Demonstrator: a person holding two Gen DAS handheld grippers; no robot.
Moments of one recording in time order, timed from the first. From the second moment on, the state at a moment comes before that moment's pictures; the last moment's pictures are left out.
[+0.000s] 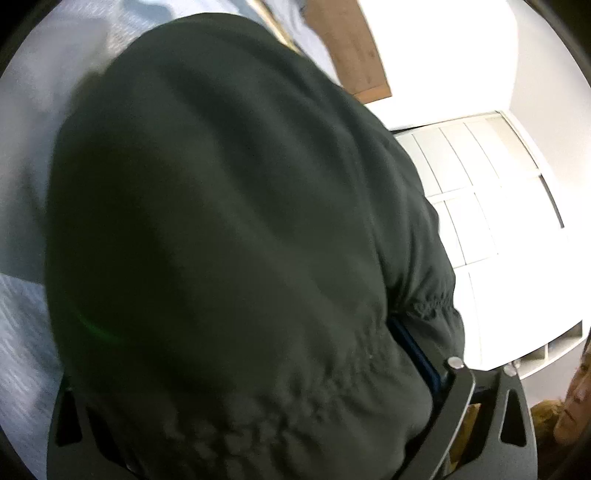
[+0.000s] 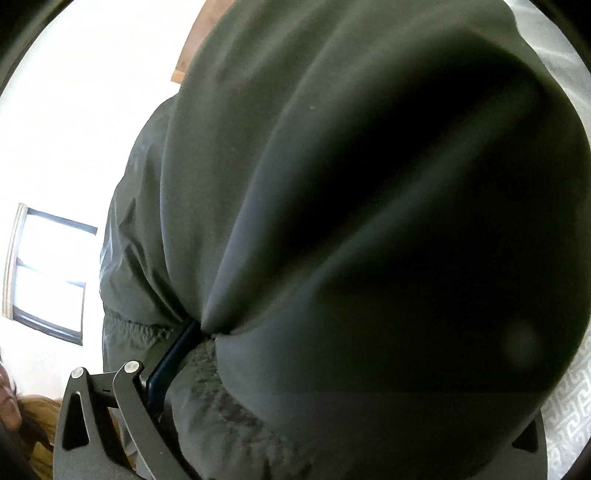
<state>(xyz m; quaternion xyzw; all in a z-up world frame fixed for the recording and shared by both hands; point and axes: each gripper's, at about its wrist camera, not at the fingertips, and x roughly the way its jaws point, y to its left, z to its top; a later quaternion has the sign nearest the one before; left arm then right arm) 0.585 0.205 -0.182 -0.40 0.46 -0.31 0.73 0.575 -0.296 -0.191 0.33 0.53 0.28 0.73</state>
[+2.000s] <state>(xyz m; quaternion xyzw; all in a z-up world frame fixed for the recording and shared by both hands) 0.445 0.228 -0.073 -0.25 0.40 -0.19 0.86 0.444 -0.283 -0.074 0.27 0.42 0.05 0.86</state>
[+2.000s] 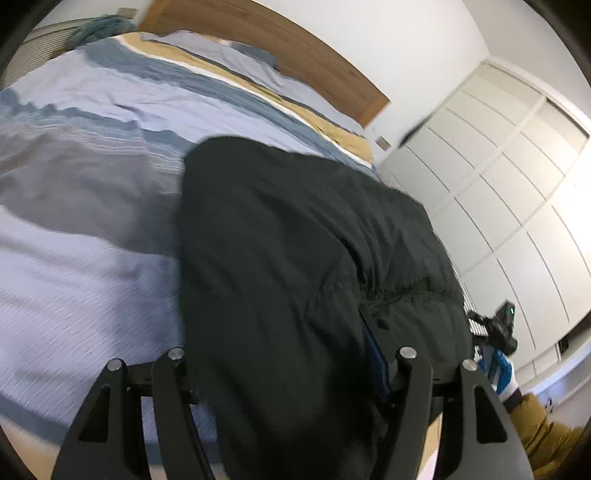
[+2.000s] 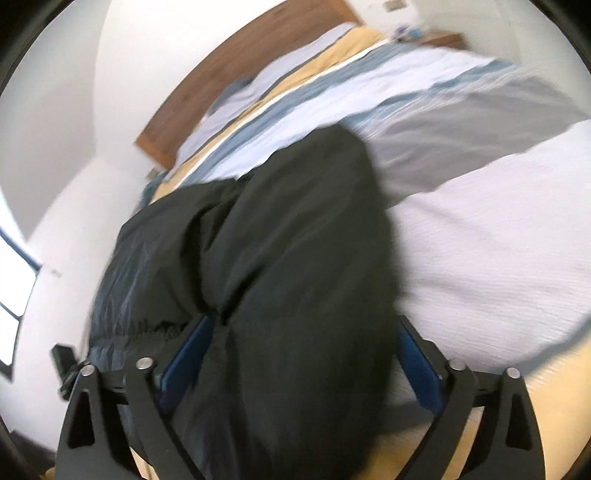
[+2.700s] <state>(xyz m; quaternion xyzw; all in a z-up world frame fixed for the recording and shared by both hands) 0.231 0.171 0.048 -0.11 0.35 -0.02 0.93 0.225 -0.216 0.006 0.16 0.41 0.02 0.90</state>
